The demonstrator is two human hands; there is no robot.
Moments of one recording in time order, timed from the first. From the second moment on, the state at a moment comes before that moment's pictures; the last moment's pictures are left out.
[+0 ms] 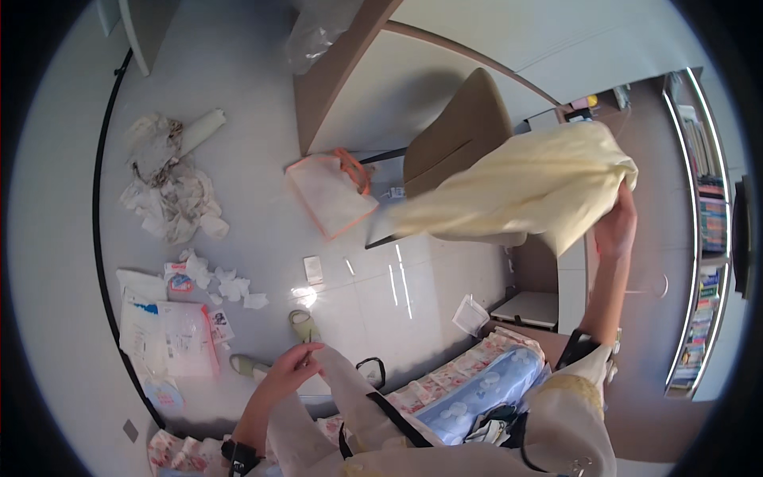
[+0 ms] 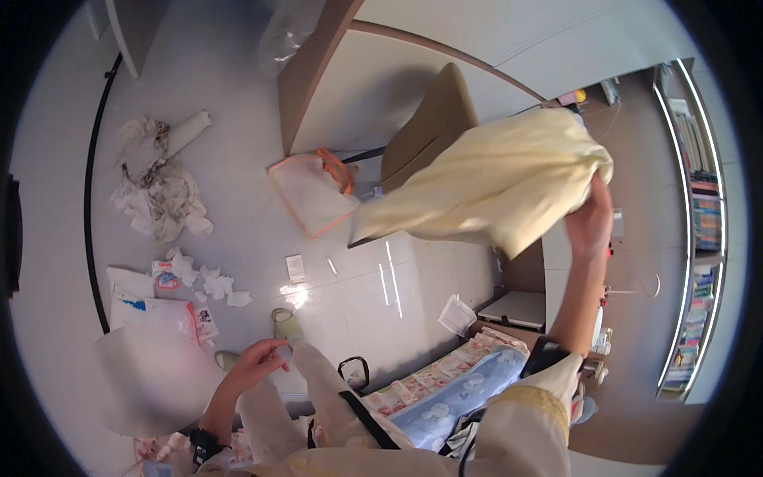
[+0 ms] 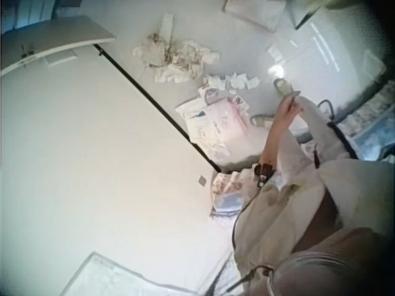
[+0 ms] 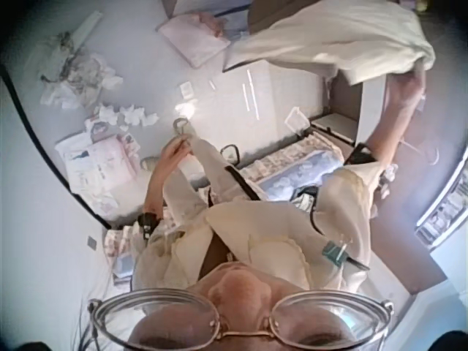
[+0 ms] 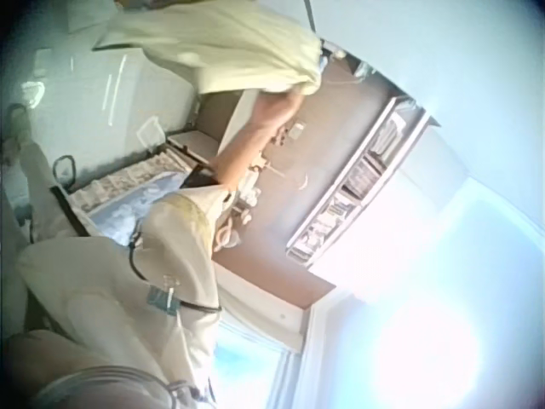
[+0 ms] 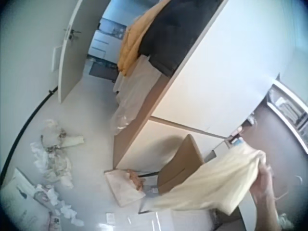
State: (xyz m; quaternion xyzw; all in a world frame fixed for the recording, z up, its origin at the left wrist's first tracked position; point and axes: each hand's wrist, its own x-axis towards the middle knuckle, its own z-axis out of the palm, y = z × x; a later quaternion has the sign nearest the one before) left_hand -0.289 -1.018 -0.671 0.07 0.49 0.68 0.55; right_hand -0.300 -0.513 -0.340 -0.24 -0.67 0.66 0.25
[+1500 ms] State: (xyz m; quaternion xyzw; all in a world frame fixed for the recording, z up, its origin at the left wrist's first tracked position) left_hand -0.186 -1.281 -0.735 -0.35 0.11 0.93 0.08; right_hand -0.281 -1.134 -0.692 -0.13 -0.60 0.48 -0.63
